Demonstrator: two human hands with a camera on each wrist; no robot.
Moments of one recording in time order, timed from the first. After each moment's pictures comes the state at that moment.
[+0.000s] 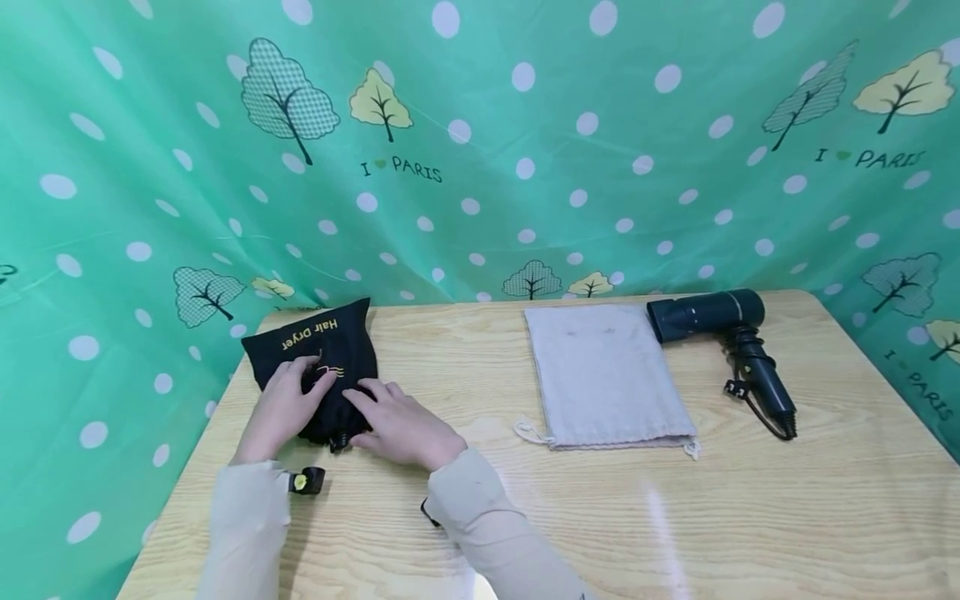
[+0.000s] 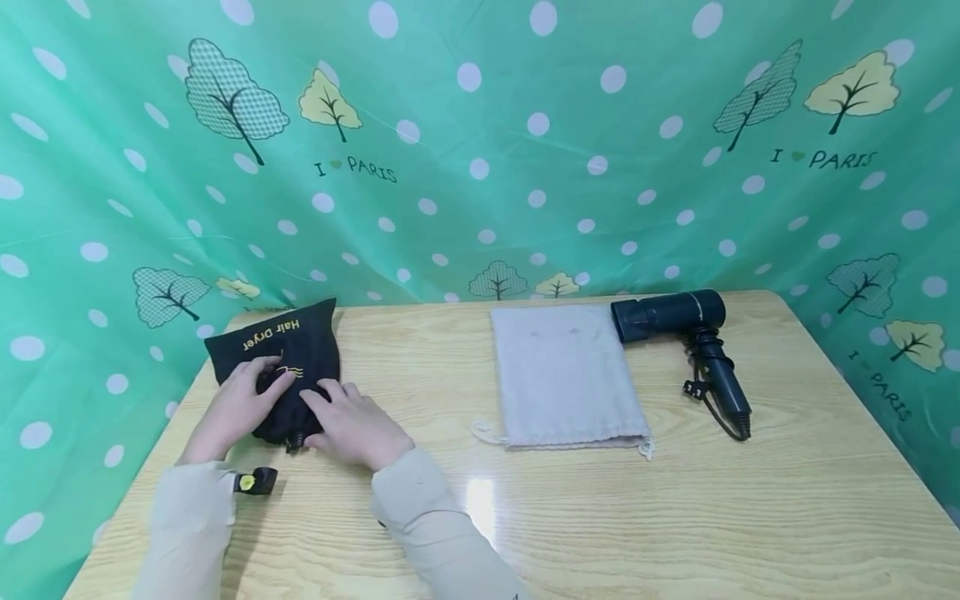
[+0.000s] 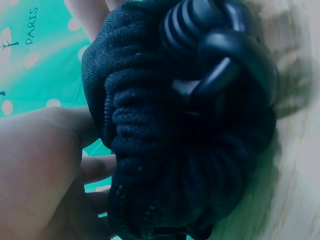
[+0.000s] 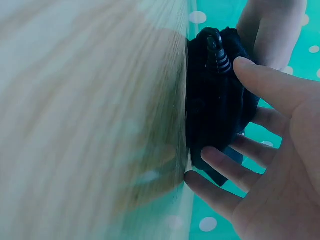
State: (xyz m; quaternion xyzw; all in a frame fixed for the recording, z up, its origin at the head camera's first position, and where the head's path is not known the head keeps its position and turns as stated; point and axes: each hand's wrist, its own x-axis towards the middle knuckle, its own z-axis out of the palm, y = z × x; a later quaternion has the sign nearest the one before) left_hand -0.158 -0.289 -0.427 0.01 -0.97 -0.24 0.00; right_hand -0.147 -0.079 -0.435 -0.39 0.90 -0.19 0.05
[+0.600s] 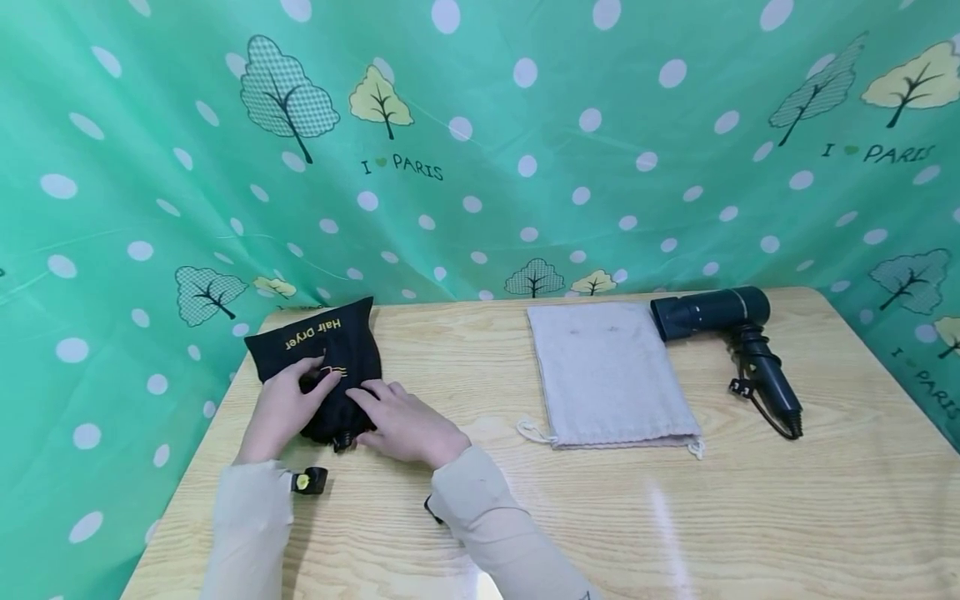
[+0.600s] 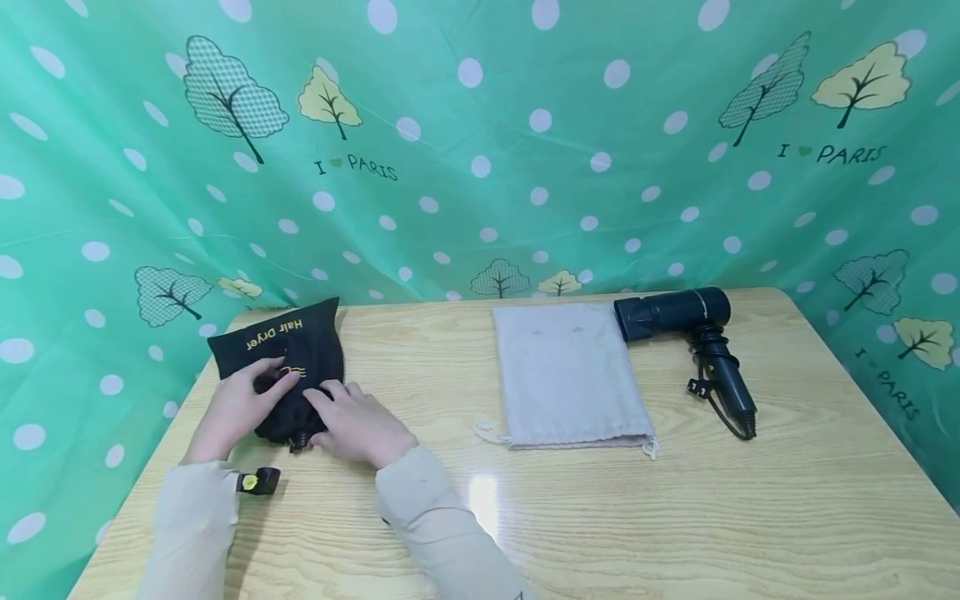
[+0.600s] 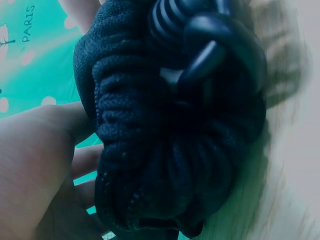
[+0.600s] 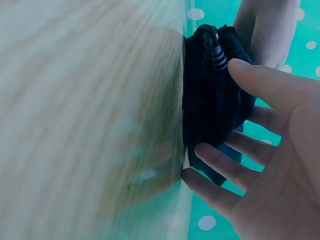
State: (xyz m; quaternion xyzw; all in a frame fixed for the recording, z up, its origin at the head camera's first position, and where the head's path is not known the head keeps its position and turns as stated) left_hand -0.157 -0.289 -0.428 0.00 -0.97 -0.25 0.03; right_hand -0.149 -0.077 -0.434 -0.39 0.90 -0.18 0.07
